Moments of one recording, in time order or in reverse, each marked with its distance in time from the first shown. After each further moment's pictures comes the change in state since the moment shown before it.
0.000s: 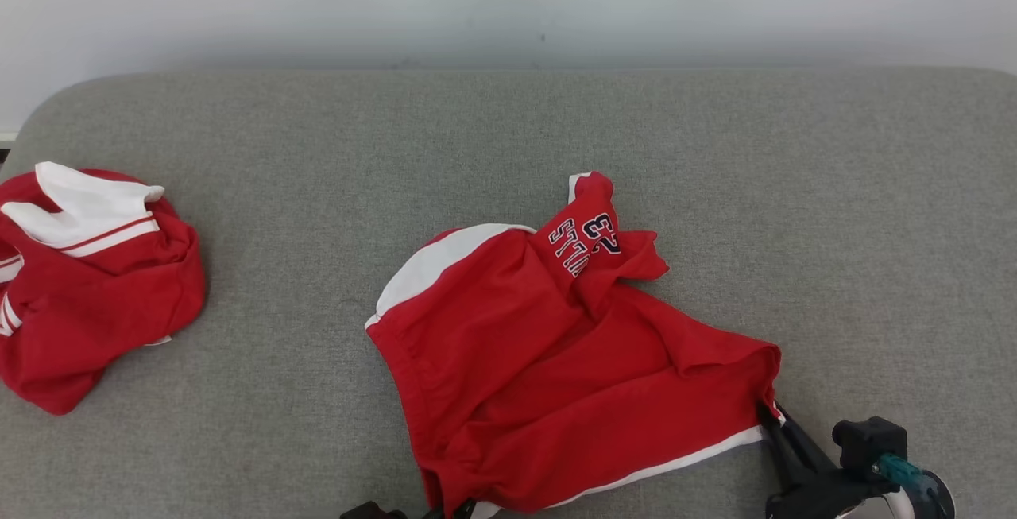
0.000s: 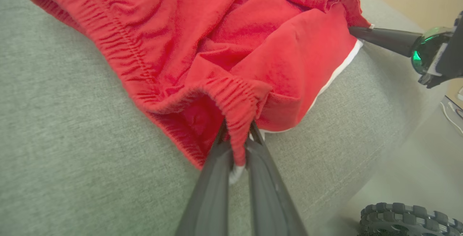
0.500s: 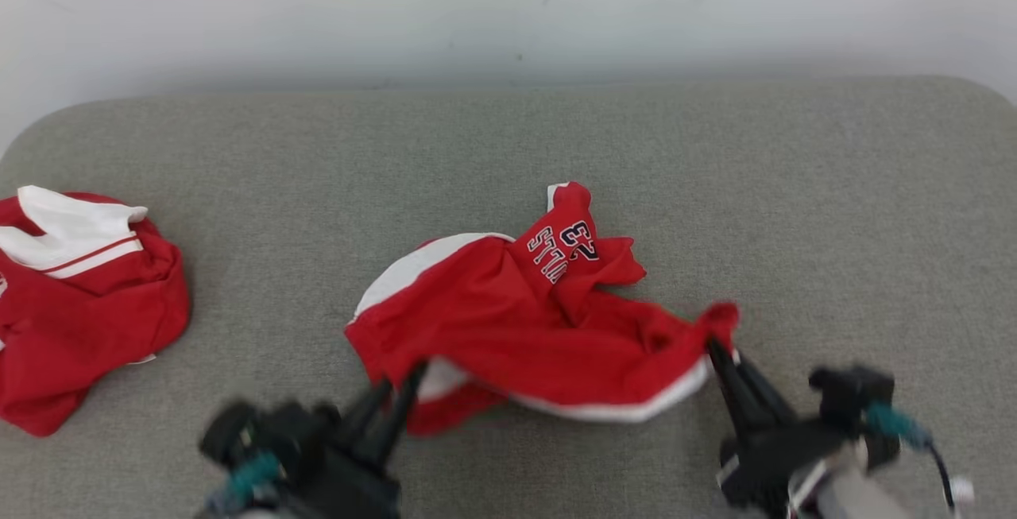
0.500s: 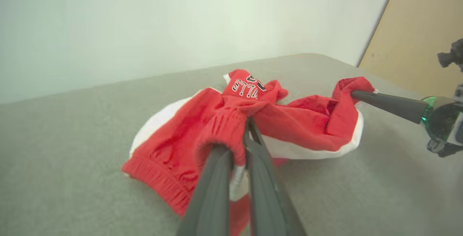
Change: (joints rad) left arm -0.054 0.066 0.136 -0.222 0.003 0.000 0.000; right arm -0.007 -0.005 0.103 -0.211 0.192 0.000 0.005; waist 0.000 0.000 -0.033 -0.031
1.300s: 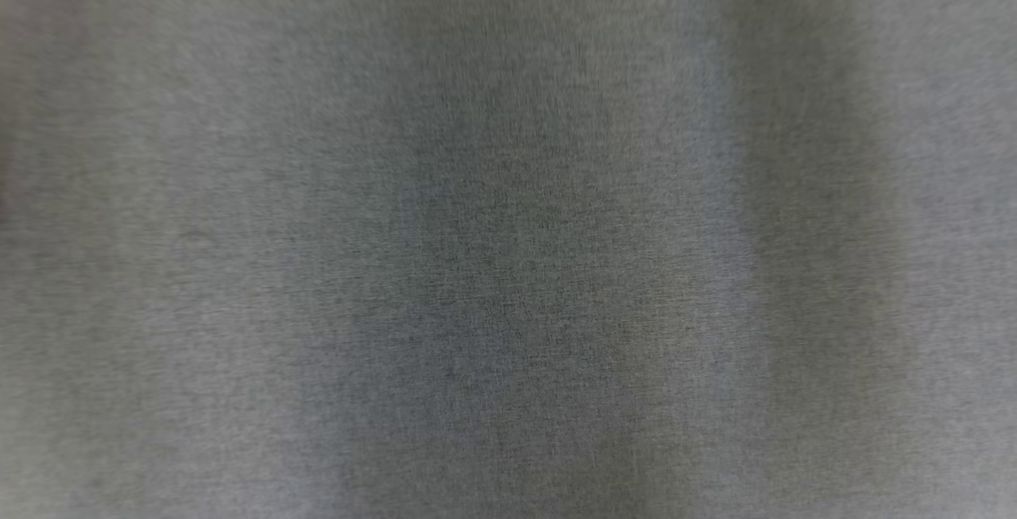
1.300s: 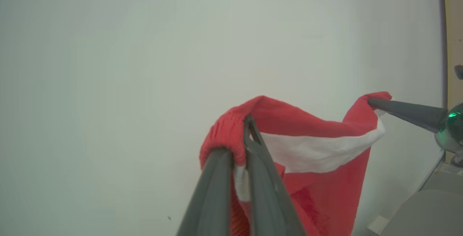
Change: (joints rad) left arm -1.684 0.180 -0.171 0.336 -0.389 0.000 0.214; right arm -1.597 0.167 -0.354 0.435 0.124 0.000 0.343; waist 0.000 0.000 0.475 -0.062
